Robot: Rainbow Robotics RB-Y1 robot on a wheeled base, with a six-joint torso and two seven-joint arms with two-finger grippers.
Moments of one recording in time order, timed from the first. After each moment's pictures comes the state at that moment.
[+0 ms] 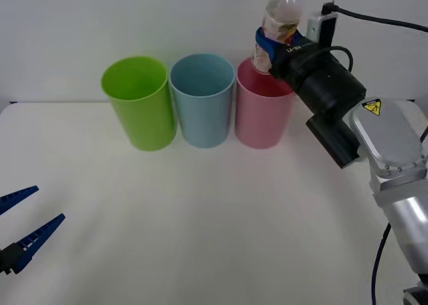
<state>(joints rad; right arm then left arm) -0.53 -0.34 0.13 -1.48 1.43 -0.22 -0.30 0.37 0.50 0.47 -1.59 -0.97 -1.21 0.00</state>
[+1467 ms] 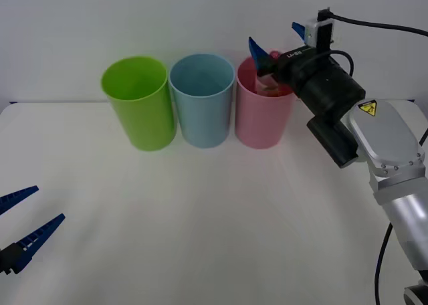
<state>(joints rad) -0.54 -0.35 0.14 -1.43 1.48 -0.20 -0.28 0.37 0.50 0.47 -1.59 -0.97 -1.21 0.00</state>
